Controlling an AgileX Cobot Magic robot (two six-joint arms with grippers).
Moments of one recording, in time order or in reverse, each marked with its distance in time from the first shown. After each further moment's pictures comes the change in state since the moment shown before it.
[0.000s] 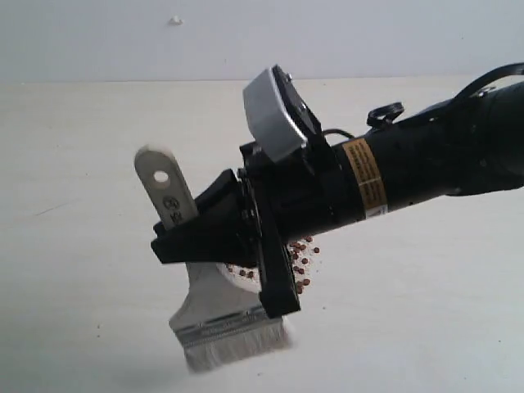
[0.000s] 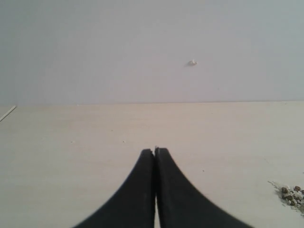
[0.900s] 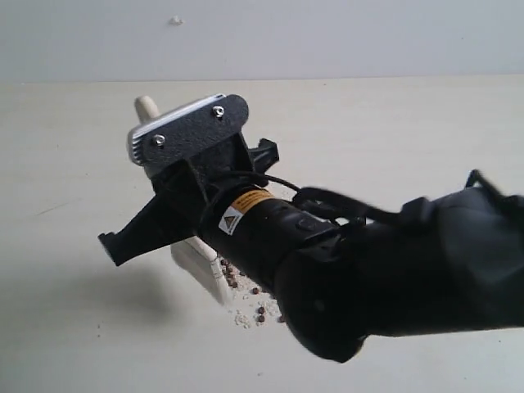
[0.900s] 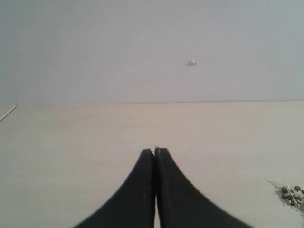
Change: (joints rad) left arm 0.000 0.000 0.000 0.000 0.000 0.000; right arm 0.520 0.066 -0.009 1.980 0.416 -1.335
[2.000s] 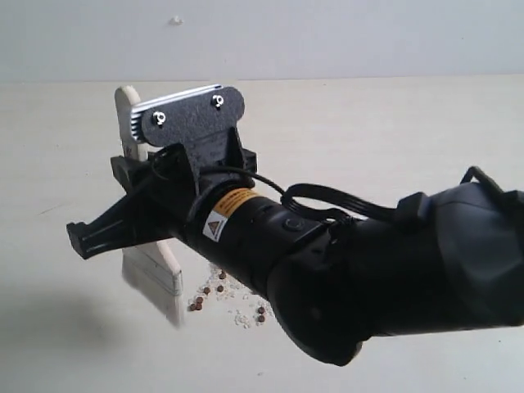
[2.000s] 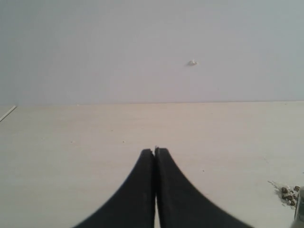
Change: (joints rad) left arm 0.000 0.000 0.000 0.000 0.000 0.000; right arm 0.012 0.016 -0.020 -0.101 -0.016 0.305
